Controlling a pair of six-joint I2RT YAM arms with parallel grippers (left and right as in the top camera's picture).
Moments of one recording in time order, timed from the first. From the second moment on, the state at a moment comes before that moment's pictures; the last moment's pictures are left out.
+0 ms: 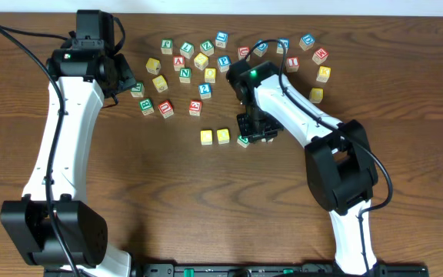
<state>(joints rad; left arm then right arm) -0.01 1.72 1.63 -1.02 -0.17 -0.44 0.53 2.22 1.78 -1.27 0.04 0.35</state>
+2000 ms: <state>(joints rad) -0.01 1.72 1.63 -1.02 -0.17 -0.44 0.46 2.17 1.89 -1.31 0.02 0.35</state>
